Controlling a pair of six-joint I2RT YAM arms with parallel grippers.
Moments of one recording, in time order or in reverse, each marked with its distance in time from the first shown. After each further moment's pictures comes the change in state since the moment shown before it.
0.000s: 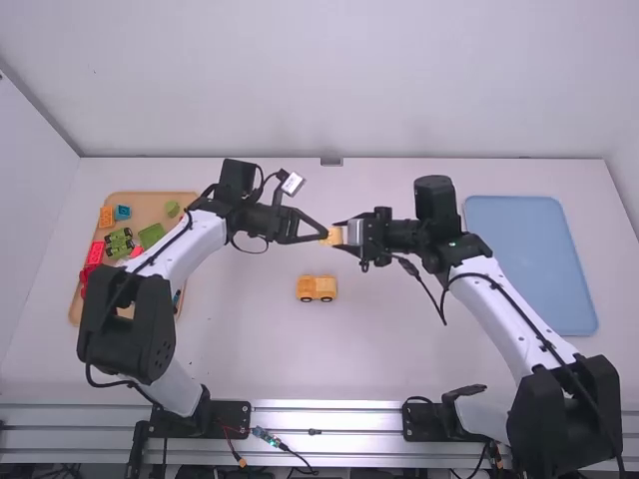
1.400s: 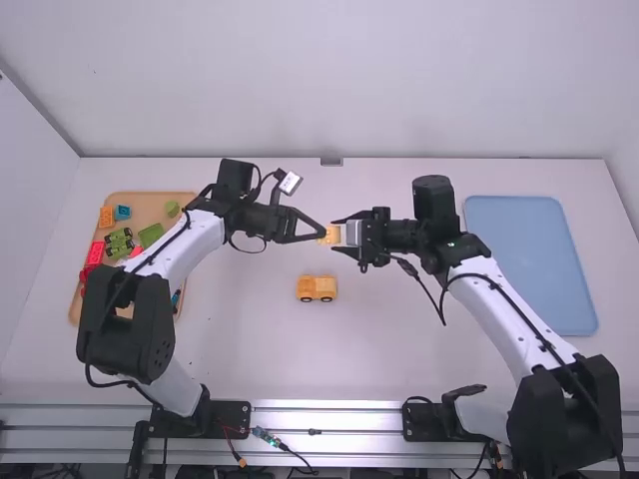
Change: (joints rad) left arm 0.005 0.000 0.000 -0.003 0.003 0.000; right arm 0.014 0.000 0.000 0.010 -0.003 -0.003
